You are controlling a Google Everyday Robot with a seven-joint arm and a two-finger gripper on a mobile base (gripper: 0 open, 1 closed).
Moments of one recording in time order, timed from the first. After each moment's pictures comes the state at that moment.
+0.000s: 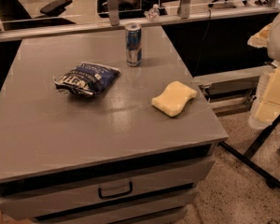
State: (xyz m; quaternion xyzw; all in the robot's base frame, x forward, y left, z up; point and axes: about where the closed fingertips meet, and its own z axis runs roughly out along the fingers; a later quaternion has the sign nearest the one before) arm 0.438 -0.215 0.981 -0.60 0.78 -0.04 0.17
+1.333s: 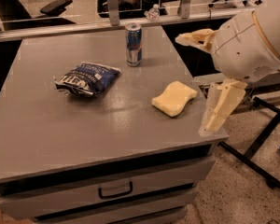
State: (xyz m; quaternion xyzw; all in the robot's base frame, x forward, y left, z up) arm 0.437 -0.093 0.976 -0.75 0.58 0.06 0.32
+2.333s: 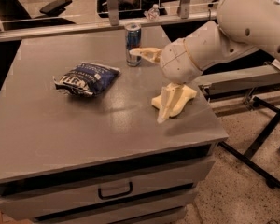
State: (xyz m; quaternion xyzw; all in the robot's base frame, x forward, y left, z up) arm 0.532 -0.011 0.891 -0.81 0.42 0.12 0.38
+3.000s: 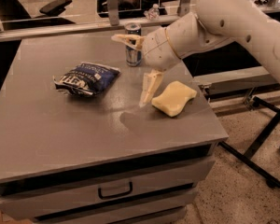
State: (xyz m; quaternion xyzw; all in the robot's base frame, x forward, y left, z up) arm 0.574 0.033 0.905 -0.82 0.36 0.13 0.43
